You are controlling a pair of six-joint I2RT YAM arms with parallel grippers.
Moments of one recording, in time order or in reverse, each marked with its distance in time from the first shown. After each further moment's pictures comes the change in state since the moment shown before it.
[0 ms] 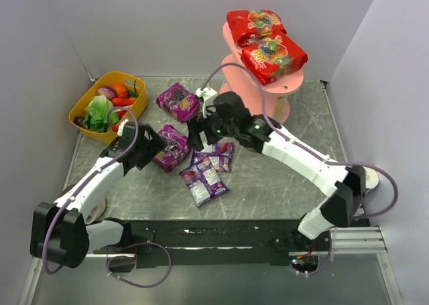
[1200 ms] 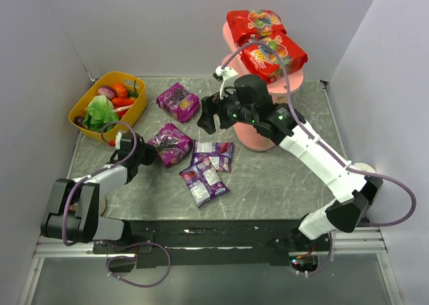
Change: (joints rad) left arm 0.122 0.183 -0.318 0.653 0.119 -0.277; right arm -0.082 -0.034 0.152 -0.121 0.019 0.000
